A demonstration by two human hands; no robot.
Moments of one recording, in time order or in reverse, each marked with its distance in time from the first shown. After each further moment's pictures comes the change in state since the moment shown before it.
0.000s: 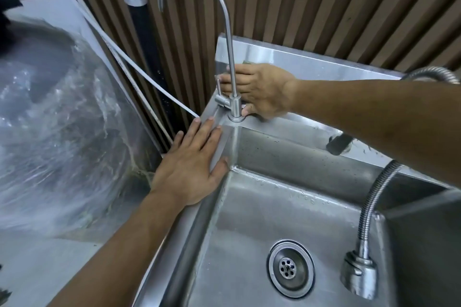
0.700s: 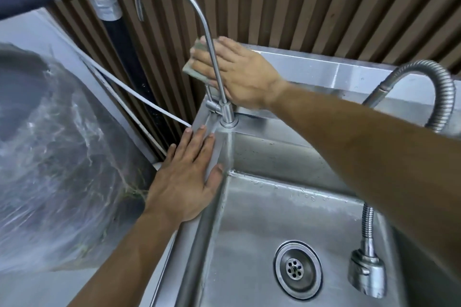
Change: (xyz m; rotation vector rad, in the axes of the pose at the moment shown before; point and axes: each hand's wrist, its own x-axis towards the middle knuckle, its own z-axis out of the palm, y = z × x) left_hand 0.000 -0.002 0.002 -0.047 0.019 0.010; right_hand 0.016 -0.007 -0.008 -1.654 0.323 -0.036
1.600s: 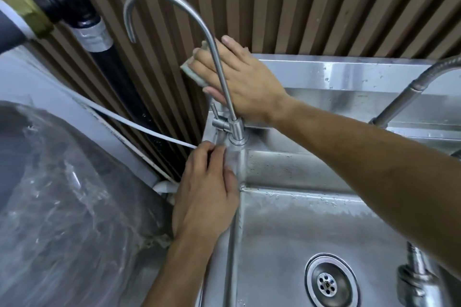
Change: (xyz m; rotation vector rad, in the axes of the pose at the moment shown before) left_hand 0.031 0.003 0.000 -0.255 0.235 -0.030; right_hand 0.019 -0.013 0.004 -0.069 0.120 0.213
